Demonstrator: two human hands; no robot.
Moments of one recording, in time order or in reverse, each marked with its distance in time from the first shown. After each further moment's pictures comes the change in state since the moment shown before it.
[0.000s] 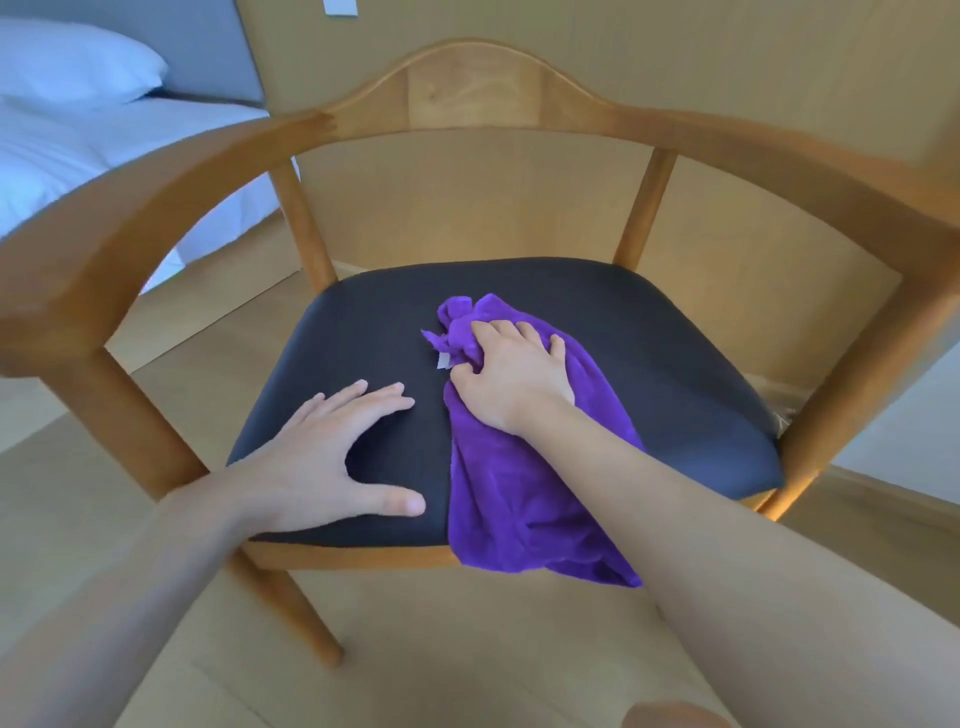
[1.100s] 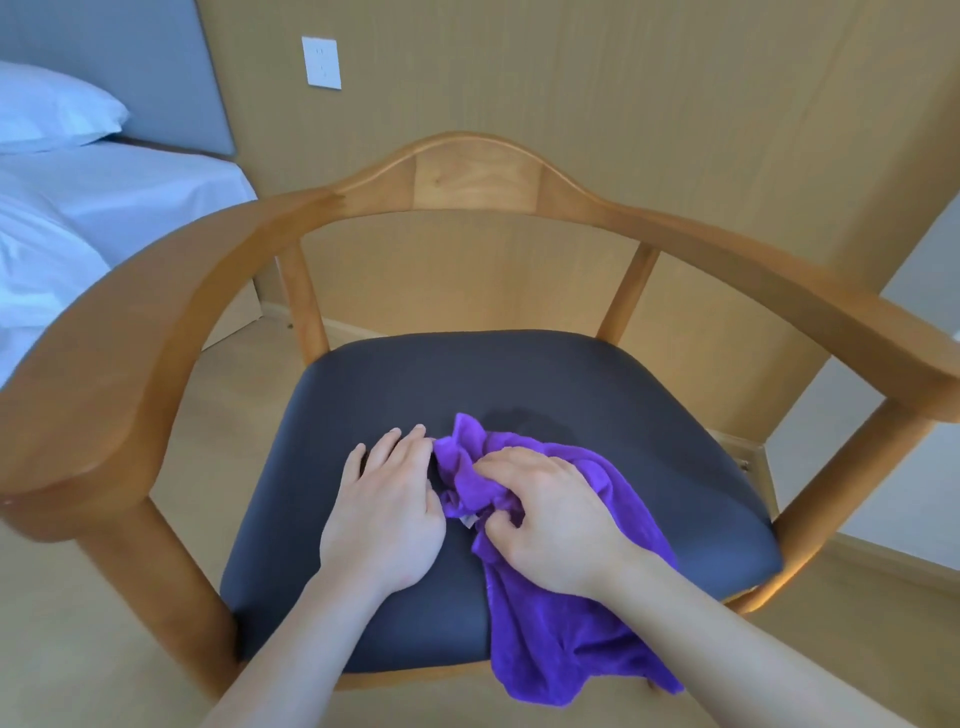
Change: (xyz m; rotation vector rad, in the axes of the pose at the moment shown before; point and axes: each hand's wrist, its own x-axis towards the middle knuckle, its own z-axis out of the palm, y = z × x) left_hand 0.060 0.017 0.026 0.117 0.371 -0.072; right_hand -0.065 -0.010 -0.026 0.056 -0.005 -0.202
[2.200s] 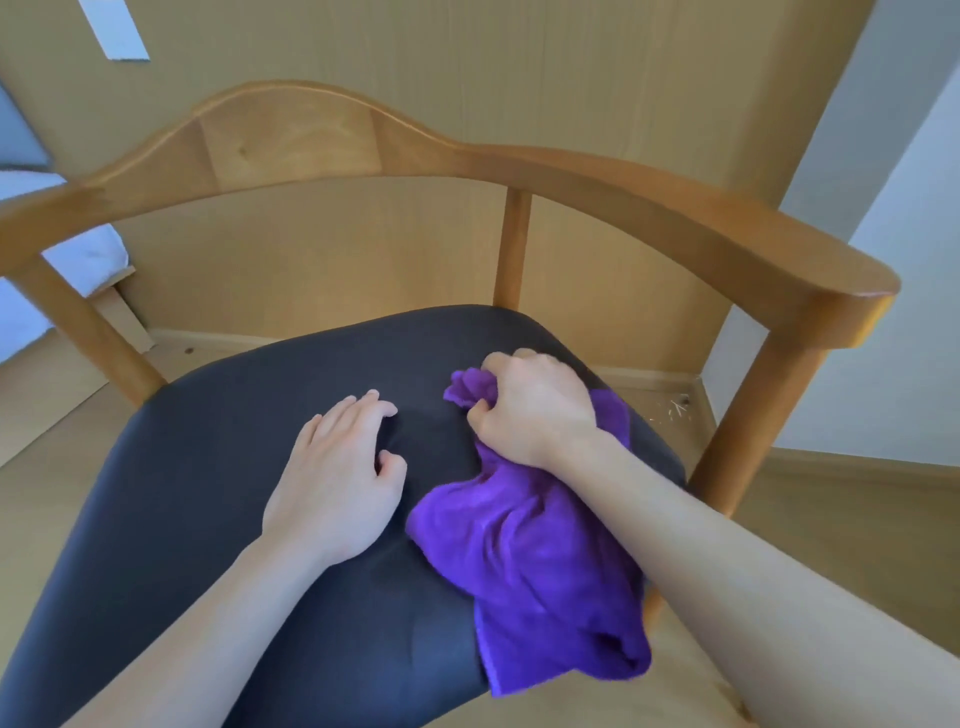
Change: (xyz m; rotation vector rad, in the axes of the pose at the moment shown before) left_hand 0.082 0.064 0.033 -0.046 -0.072 0.102; right_hand 0.053 0.135 -0.039 -0.223 0.228 0.337
